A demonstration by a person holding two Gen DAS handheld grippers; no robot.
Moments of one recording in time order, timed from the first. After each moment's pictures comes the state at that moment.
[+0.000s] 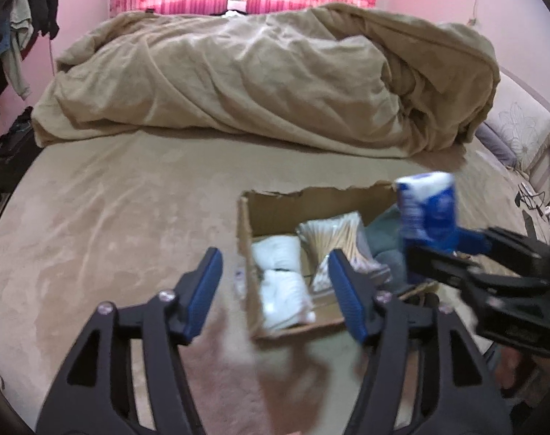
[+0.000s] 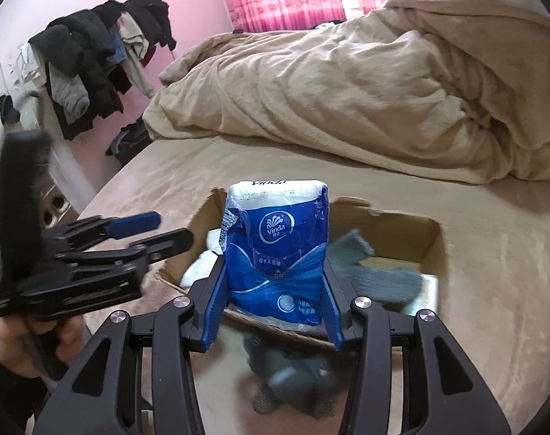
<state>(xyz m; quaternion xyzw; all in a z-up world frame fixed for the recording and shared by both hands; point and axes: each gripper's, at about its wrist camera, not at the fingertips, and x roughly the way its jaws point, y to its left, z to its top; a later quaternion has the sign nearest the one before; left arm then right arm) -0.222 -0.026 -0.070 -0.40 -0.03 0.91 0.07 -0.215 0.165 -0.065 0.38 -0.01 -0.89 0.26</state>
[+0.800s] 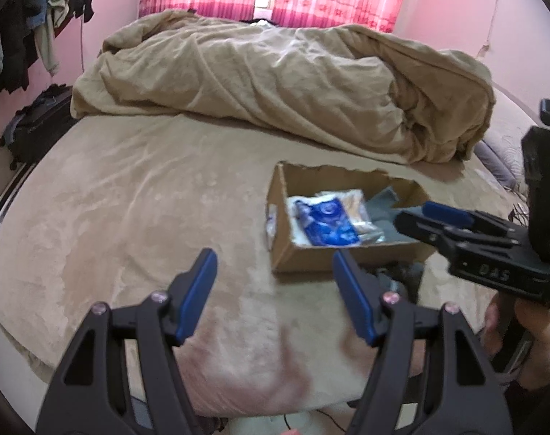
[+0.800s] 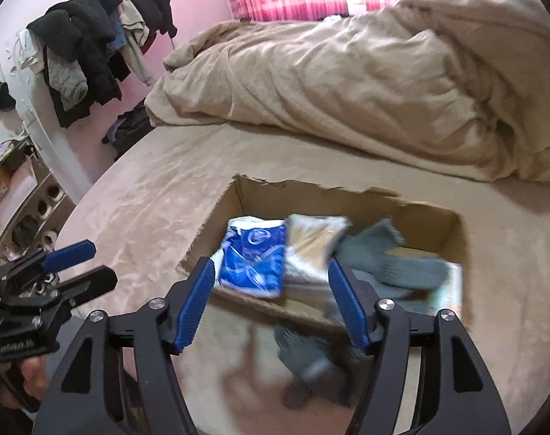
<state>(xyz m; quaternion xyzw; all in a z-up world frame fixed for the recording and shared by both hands) -0.134 -0.055 -0.051 -0.39 -0.08 0.92 0.05 -0.192 0.145 -0.057 0.39 0.01 -0.89 0.24</state>
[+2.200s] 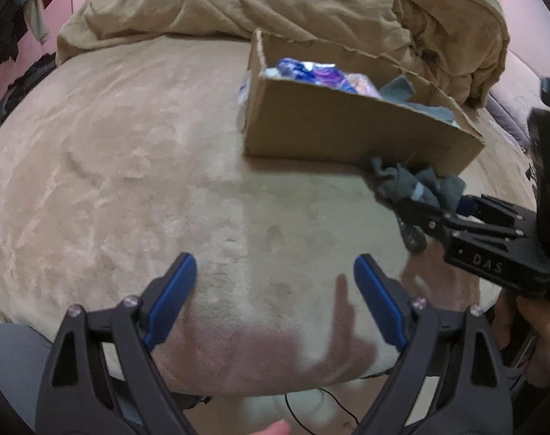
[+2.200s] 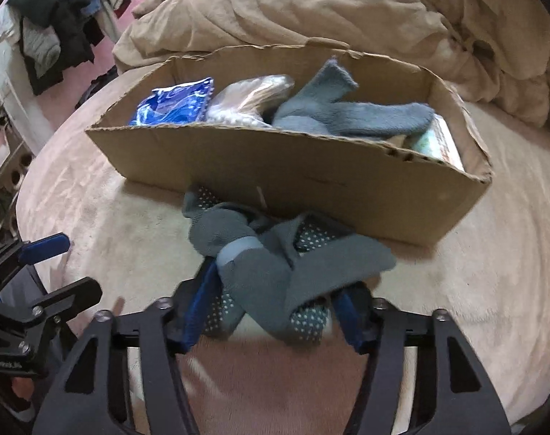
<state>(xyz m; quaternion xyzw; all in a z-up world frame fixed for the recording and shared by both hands) -0.126 -0.012 -0.172 -0.47 -0.07 0.88 0.04 -0.173 0.177 -0.166 0.45 0.04 -0.87 0.21</state>
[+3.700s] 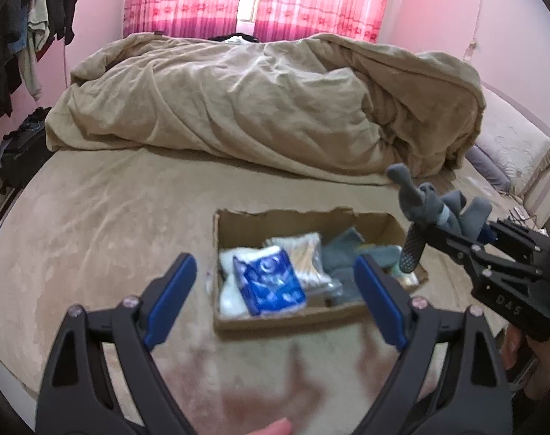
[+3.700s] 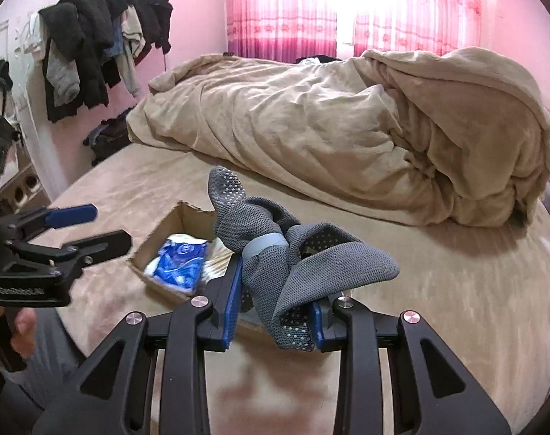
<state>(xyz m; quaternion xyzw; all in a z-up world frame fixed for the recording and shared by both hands) -0.197 0.004 -0.035 -0.36 -0.06 0.93 0.06 -0.189 0.211 -0.023 0.33 0.08 -0.92 0.20</state>
